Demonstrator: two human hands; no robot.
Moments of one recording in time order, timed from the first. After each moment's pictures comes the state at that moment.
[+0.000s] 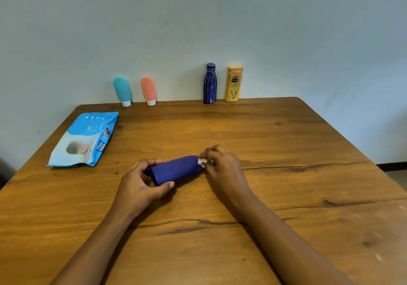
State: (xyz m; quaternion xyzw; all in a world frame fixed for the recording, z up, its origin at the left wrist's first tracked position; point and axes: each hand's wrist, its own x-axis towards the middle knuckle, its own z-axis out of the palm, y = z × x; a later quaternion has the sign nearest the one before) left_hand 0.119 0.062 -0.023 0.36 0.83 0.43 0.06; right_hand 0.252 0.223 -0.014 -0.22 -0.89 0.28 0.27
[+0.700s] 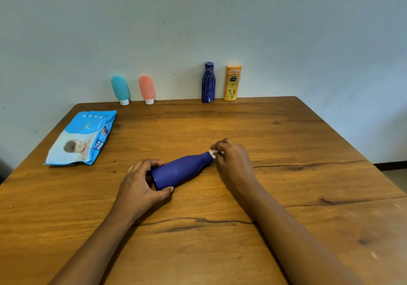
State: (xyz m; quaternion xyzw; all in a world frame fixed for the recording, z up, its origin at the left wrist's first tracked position) left_hand 0.126 0.065 -0.024 0.39 0.86 0.34 0.01; right_hand 0.253 0.258 -0.020 -0.26 -0.90 0.22 0.27
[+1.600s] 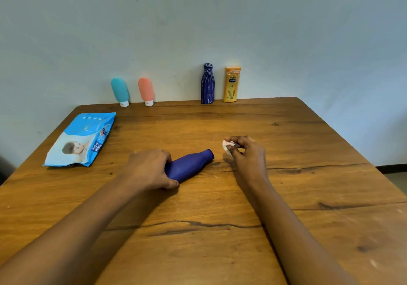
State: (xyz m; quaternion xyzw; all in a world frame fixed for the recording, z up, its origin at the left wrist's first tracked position) left_hand 0.123 0.123 0.030 0.45 0.89 -0.09 0.07; right_hand 0.273 0.286 -0.020 -0.30 -0.74 0.46 0.38
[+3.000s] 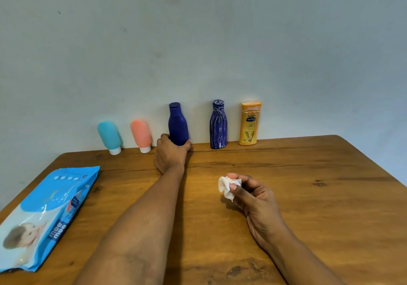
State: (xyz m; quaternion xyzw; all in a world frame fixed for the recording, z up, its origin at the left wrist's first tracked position) left_hand -0.062 0.348 -0.036 0.15 0.89 0.42 -0.11; right_hand 0.178 0.372 -0.038 -0.20 -0.48 0.81 0.28
